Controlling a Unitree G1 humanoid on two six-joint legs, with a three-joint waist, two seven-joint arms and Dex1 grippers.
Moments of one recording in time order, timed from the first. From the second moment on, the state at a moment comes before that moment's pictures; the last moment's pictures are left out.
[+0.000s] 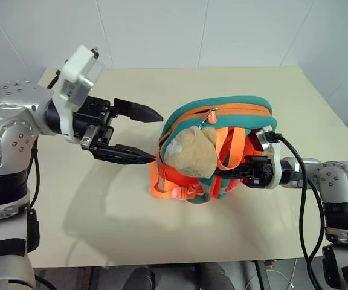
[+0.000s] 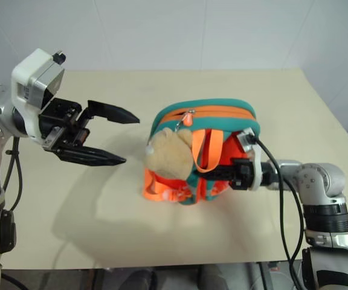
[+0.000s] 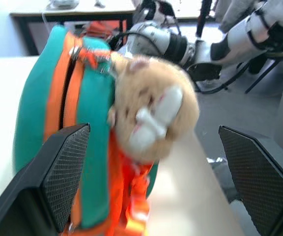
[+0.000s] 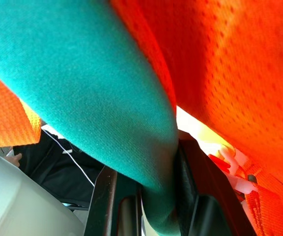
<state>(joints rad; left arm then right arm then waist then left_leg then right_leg) -0.94 0.80 0.09 -0.23 -0.73 0.90 -1.30 -0.63 -0.67 -0.09 0.01 1.01 1.26 1.10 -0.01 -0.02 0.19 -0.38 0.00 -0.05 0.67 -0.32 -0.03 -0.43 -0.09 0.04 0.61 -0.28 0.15</state>
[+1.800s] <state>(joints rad) -0.91 1.04 -0.02 0.10 -0.61 0.78 -1.44 -0.60 -0.65 -0.10 -0.03 1.04 1.27 1.05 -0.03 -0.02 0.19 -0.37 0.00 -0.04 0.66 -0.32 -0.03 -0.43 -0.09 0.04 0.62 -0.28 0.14</state>
